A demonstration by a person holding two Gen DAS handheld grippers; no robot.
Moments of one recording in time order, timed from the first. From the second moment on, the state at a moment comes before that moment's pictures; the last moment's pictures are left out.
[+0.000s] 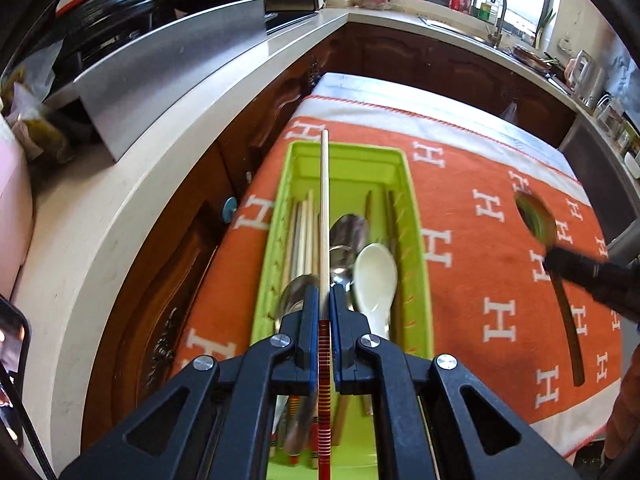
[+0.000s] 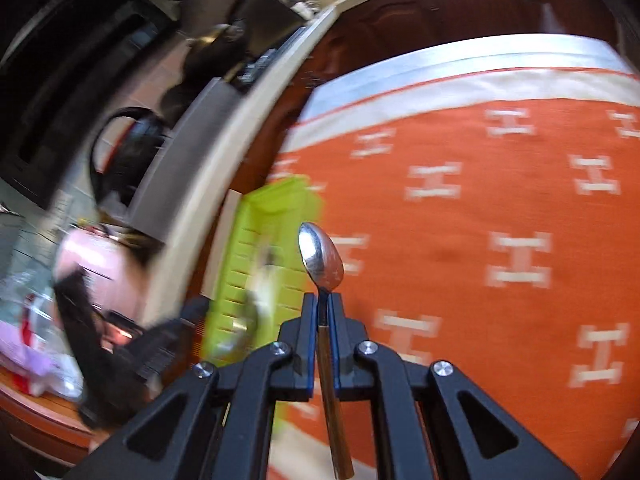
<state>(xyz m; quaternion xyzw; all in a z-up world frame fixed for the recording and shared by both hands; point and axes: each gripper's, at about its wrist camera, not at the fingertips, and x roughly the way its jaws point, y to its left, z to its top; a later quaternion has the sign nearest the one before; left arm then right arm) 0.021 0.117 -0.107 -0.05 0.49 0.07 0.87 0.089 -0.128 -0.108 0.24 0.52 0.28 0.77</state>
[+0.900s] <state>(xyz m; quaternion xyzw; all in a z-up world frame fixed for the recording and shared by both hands) 0.013 0.118 -0.103 -0.05 0.48 0.06 0.87 0.083 -0.062 -0.116 0.16 0.54 0.28 0.78</state>
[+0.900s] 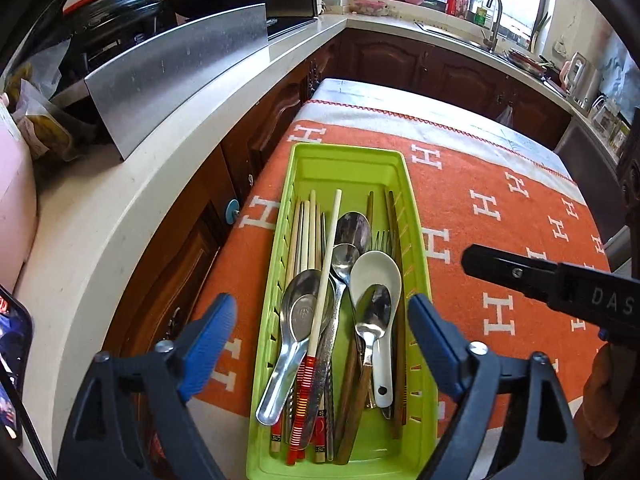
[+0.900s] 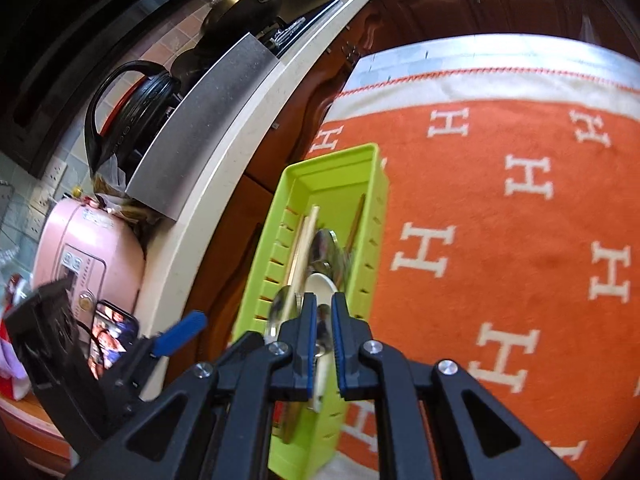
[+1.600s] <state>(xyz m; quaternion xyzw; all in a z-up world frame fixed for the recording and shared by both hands) 0.018 0.060 -0.084 -0.02 0.50 0.03 0.87 0.053 -0.136 -0.074 0.06 0.46 0.21 0.86</state>
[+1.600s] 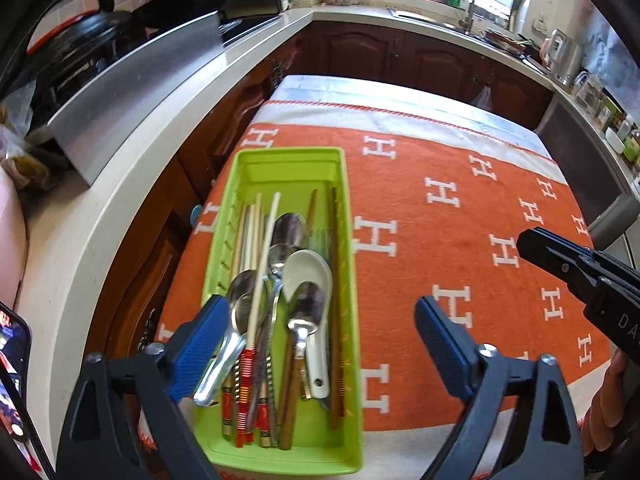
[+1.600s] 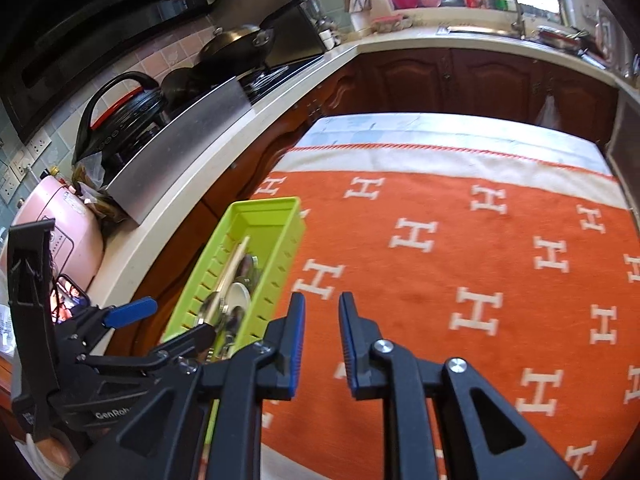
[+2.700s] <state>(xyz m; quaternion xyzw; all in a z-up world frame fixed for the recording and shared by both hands) 0.009 -0.042 -0.024 0.02 0.45 -0.01 0.89 -0.016 -0.211 -0.019 0.07 0.40 0.12 0.91</state>
